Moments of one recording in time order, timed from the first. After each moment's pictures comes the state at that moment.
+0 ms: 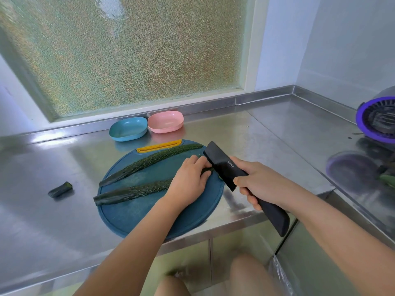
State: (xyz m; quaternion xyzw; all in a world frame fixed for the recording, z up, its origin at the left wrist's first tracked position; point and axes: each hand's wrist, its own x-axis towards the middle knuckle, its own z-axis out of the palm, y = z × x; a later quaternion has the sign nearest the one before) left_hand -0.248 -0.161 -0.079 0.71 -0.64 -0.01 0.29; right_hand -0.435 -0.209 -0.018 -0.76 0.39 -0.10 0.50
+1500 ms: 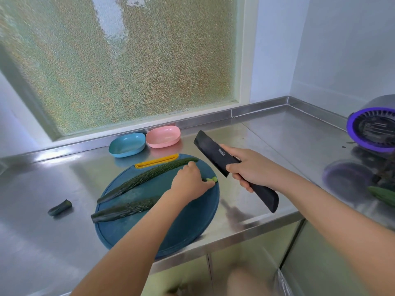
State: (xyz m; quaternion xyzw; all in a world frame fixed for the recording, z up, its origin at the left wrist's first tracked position) left_hand -0.260 -0.194 -0.047 0.84 -0.52 -0.11 0.14; right_hand -0.426 -0.249 0.012 -0.81 0.32 -0.15 0.46
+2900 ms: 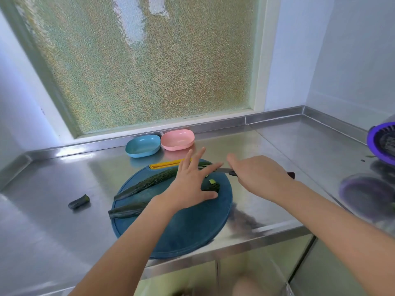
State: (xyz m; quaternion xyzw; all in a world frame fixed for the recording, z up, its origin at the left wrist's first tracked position) left_hand -0.229 -0.155 -0.030 0.72 -0.68 0.02 0.12; right_hand -0.407 -0.237 0.020 -0.95 0.29 -0.02 -0.08
